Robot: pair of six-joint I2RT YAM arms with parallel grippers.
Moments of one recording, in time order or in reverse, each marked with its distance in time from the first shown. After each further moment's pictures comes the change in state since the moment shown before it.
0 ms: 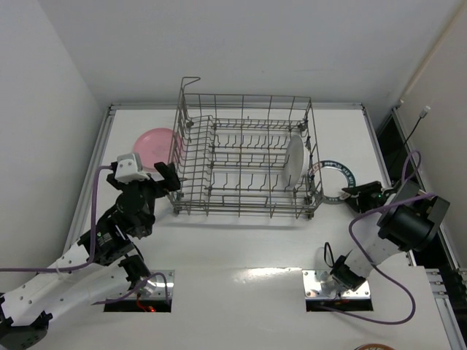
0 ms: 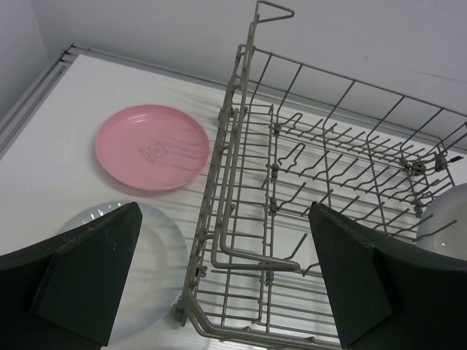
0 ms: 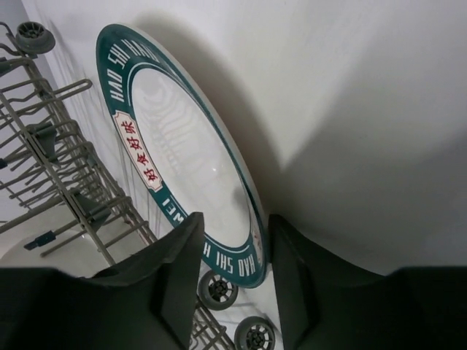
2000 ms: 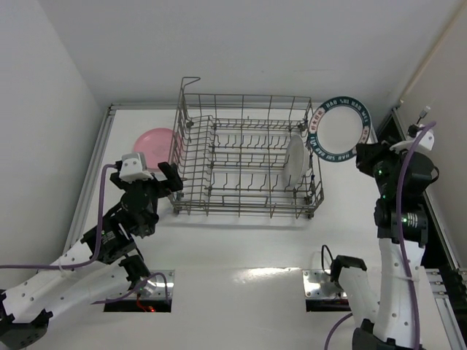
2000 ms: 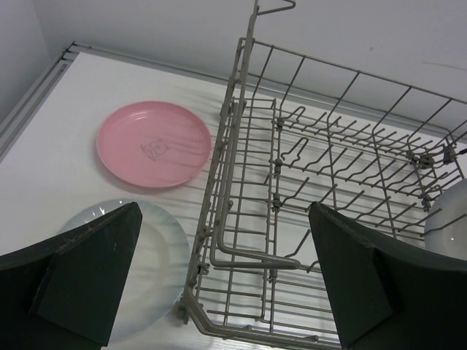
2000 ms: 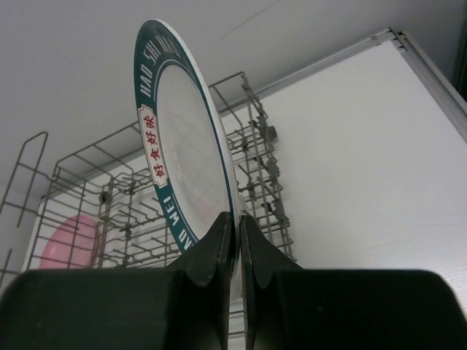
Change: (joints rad) left arm -0.008 0.023 0.000 0.003 -0.006 0.006; right arm 0.500 -0.989 0.388 -0.521 0.578 -0.253
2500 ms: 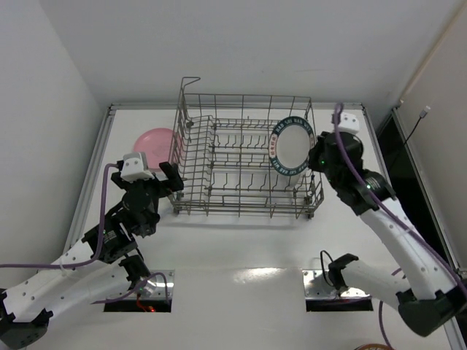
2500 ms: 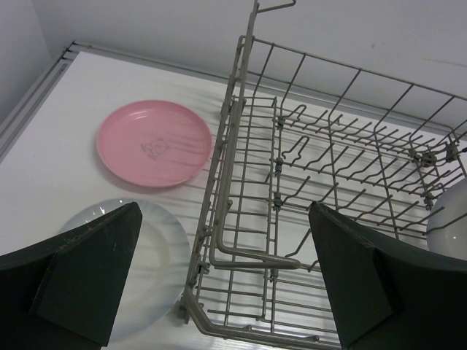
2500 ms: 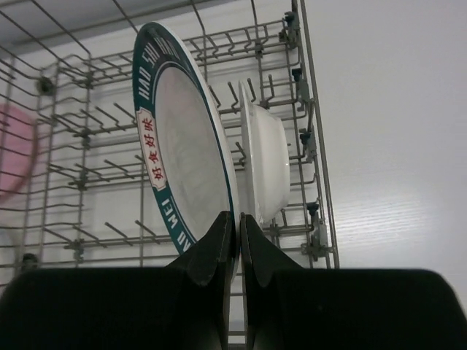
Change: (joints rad) left arm 0.000 0.011 0.000 0.001 0.000 0.001; right arm 0.650 0.265 0.105 -0.121 0.494 -0.009
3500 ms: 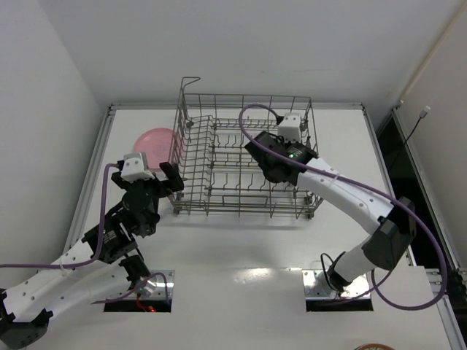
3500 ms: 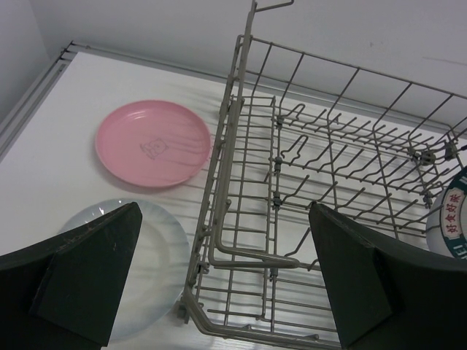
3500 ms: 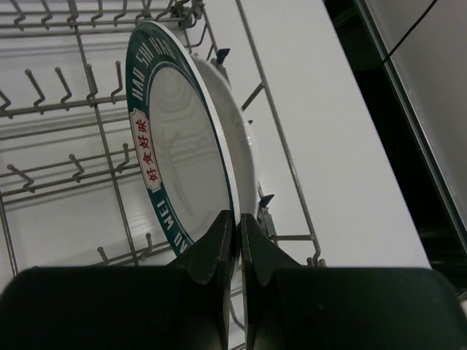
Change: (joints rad) left arm 0.000 0.000 0.000 0.000 0.005 0.003; right arm 0.351 0.544 0.321 -0.401 0.698 0.237
